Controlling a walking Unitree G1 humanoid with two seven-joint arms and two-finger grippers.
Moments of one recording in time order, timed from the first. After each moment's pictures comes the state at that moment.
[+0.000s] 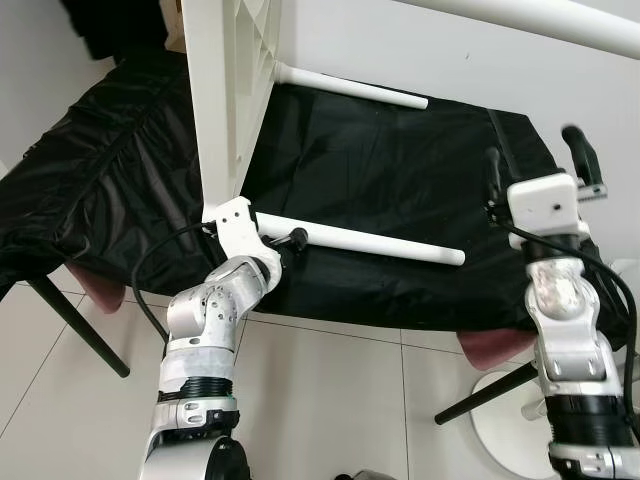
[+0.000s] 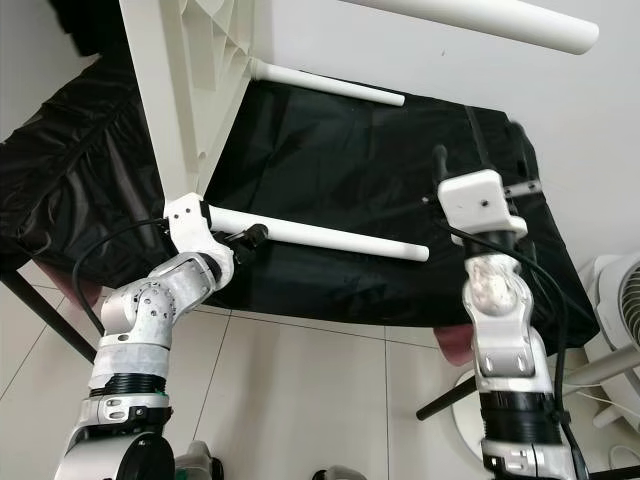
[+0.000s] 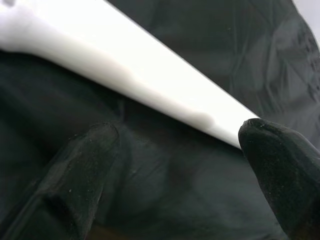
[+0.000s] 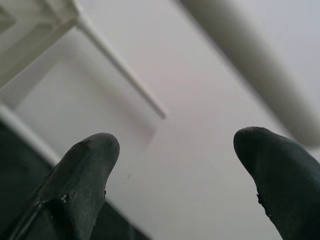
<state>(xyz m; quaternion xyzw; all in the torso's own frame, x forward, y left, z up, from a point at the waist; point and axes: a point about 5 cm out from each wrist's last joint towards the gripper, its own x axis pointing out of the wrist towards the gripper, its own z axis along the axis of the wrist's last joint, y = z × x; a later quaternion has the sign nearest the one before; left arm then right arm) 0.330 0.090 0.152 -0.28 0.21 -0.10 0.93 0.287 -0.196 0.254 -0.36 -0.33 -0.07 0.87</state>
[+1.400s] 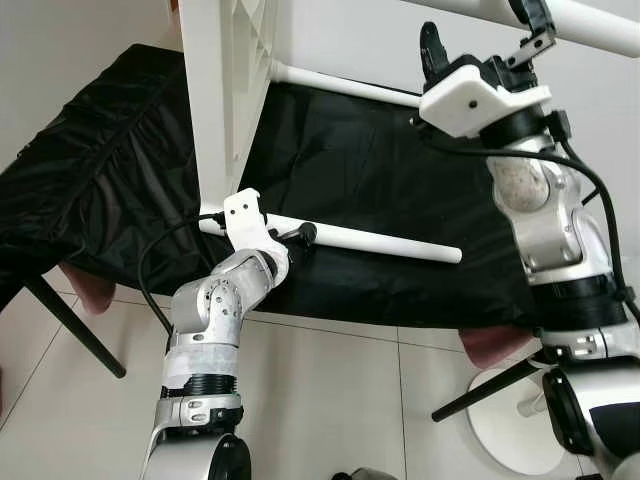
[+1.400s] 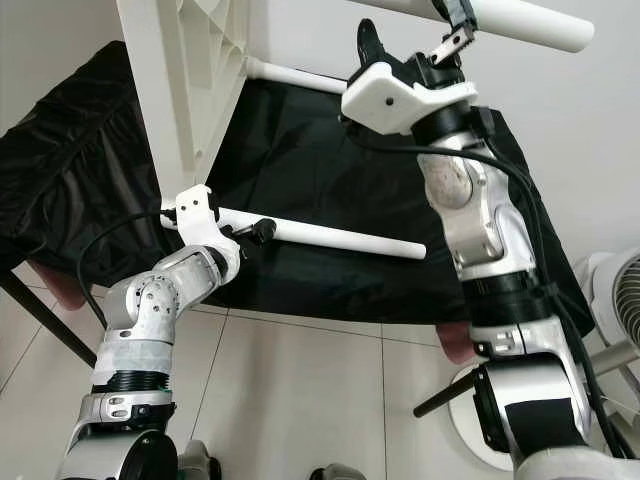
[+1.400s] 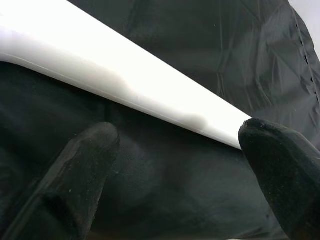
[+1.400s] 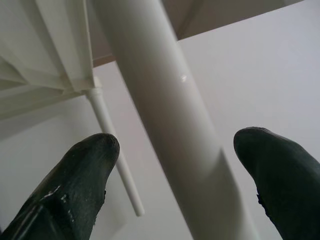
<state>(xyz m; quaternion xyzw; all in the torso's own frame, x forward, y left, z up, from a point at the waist) 0.328 0.084 0.160 -0.26 0.21 -0.11 0.94 0.331 -0.134 0.332 -0.50 -0.43 0.00 0.75</state>
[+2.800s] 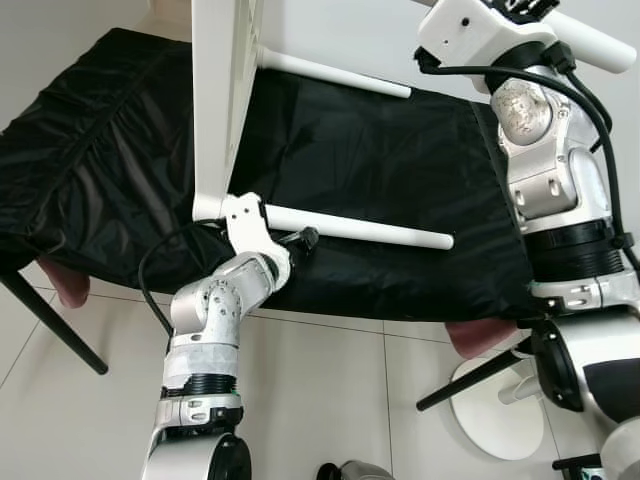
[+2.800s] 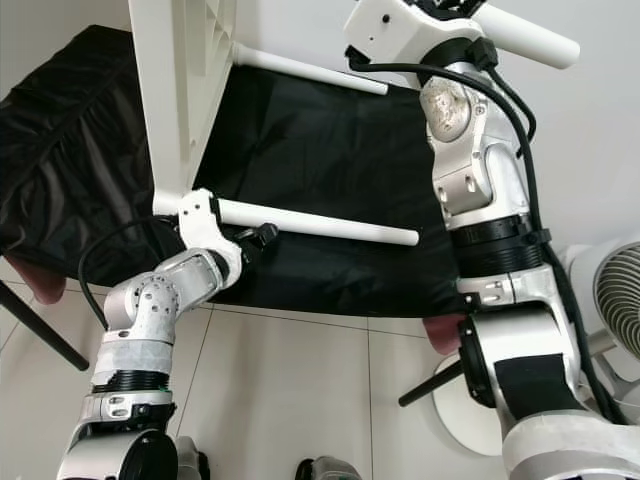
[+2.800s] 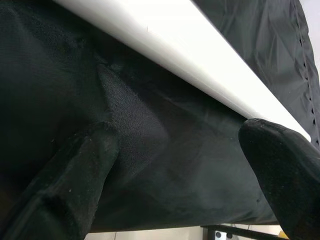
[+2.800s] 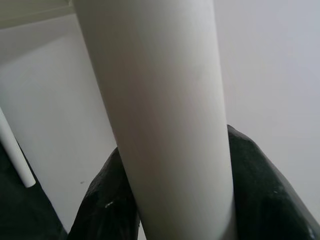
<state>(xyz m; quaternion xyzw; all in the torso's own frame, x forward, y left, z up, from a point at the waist) 0.328 0.083 0.153 -0.29 0.23 -0.10 0.92 0.356 -0.141 0.362 -0.50 -0.27 -0.07 0.82</state>
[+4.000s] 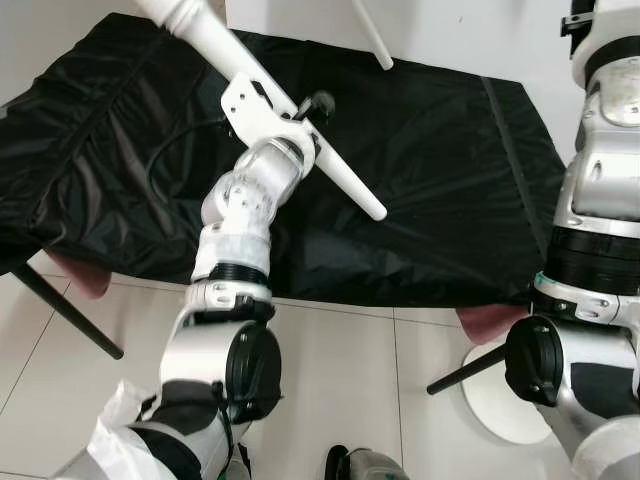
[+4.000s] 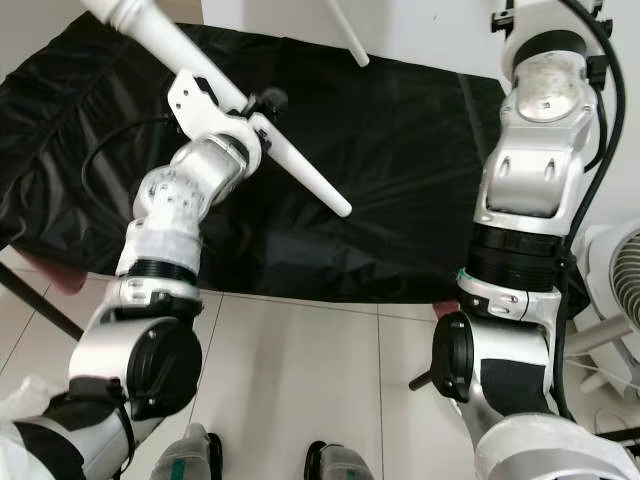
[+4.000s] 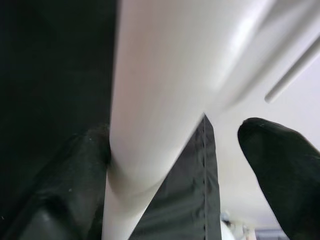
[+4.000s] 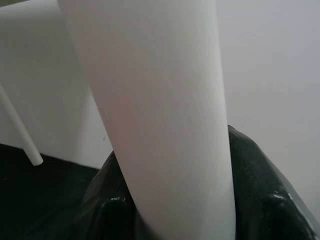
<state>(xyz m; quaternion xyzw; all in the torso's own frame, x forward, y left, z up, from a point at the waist) 0.395 0.056 0.285 -0.46 0.03 -0.12 0.88 0.330 -0.215 0.374 -0.18 -0.22 -0.19 0.94</state>
